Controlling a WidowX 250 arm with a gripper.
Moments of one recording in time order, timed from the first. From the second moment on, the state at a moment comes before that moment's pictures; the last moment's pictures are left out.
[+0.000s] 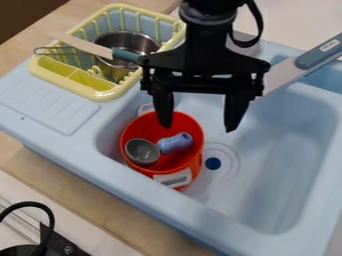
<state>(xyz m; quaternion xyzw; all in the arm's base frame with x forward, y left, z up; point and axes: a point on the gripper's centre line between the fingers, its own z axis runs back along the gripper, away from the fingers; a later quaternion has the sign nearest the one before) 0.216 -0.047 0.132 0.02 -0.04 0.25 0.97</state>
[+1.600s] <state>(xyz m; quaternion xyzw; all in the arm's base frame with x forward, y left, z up) 0.308 -0.098 0.131 0.03 -0.19 -0.14 0.97</state>
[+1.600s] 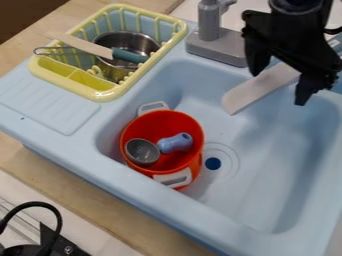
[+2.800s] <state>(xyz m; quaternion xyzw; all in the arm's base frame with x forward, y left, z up) 0.362 -0.101 0.128 0.00 -0.31 -0.21 0.93</state>
